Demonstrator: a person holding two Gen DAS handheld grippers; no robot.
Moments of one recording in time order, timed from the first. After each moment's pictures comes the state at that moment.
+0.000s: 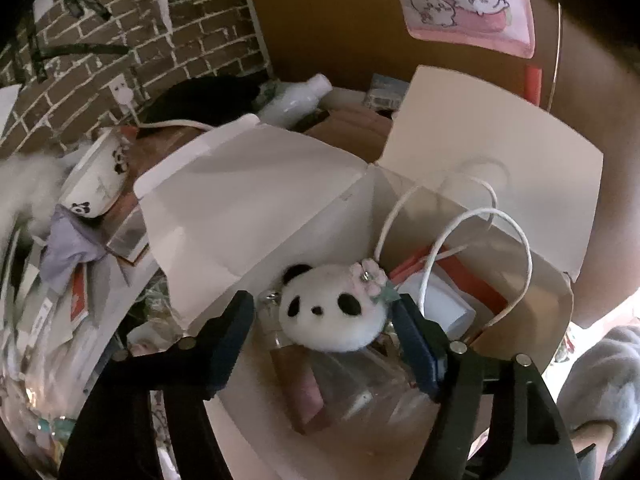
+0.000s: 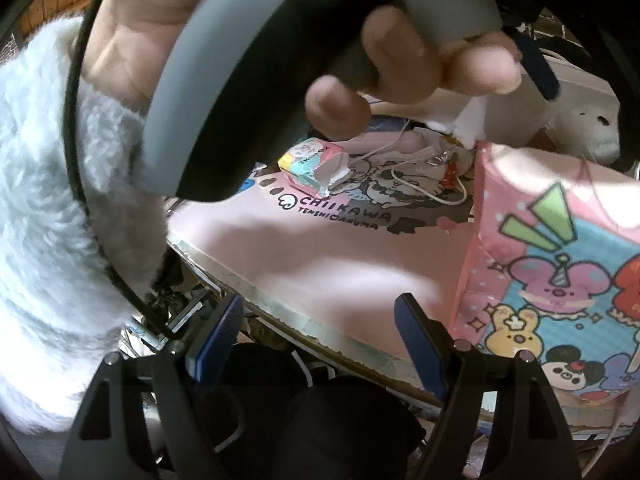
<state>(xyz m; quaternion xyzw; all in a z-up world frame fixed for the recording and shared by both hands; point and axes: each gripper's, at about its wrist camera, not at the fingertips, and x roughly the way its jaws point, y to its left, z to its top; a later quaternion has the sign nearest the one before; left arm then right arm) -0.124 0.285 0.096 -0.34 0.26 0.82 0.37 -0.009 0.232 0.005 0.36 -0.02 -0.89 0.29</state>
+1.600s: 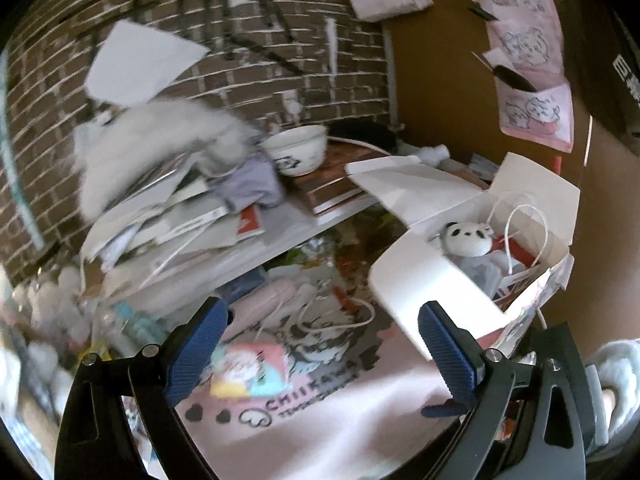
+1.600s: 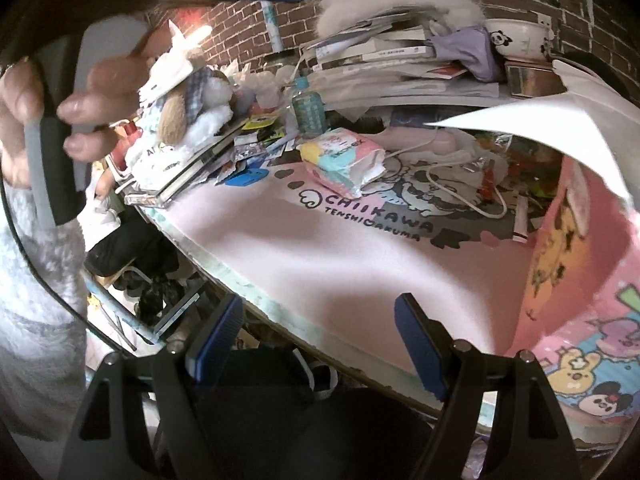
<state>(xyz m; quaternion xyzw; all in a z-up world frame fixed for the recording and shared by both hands) -0.081 0.056 0.127 -0.26 0.12 0.92 0.25 -0.023 0.177 0.004 0.38 0.02 -0.88 0.29</state>
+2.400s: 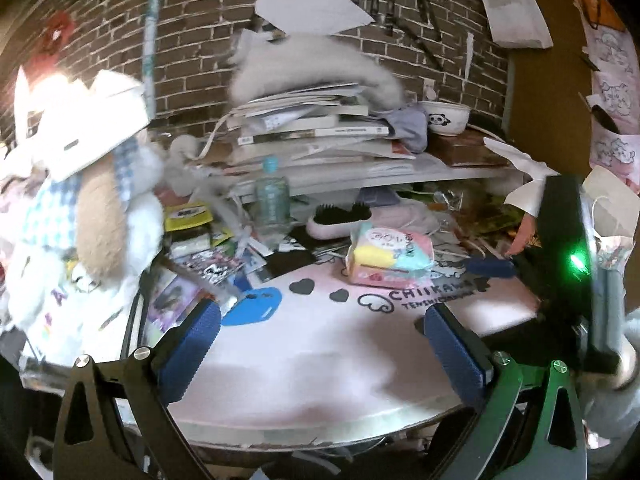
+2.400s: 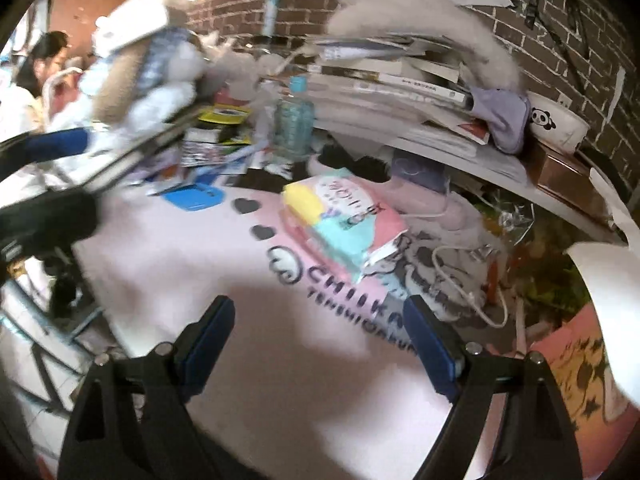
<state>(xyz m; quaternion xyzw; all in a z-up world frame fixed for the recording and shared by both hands) -0.037 -0.084 0.036 -0.27 0.00 0.96 0.11 -0.094 0.077 -0.001 0.34 0.16 -0.91 0.17</state>
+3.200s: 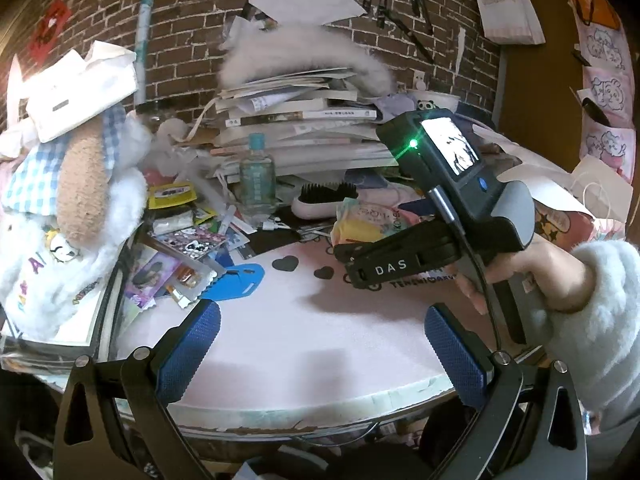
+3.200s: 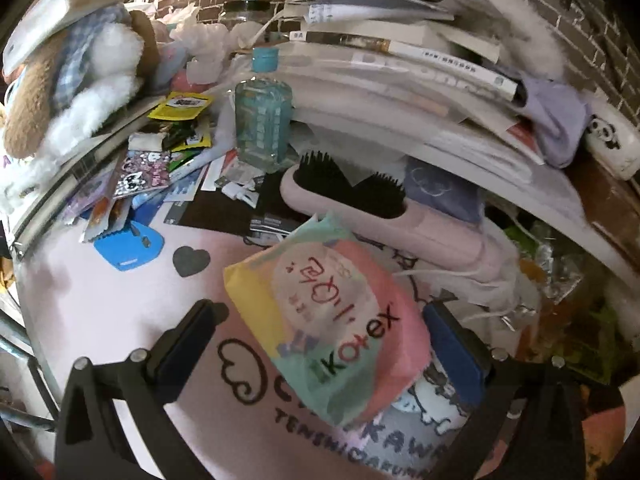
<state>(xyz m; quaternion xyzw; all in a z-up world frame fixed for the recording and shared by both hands) -0.033 -0.077 0.019 -0.28 0.00 0.95 0.13 -0.195 0.043 -0.011 0.39 0.16 -0.89 0.18</state>
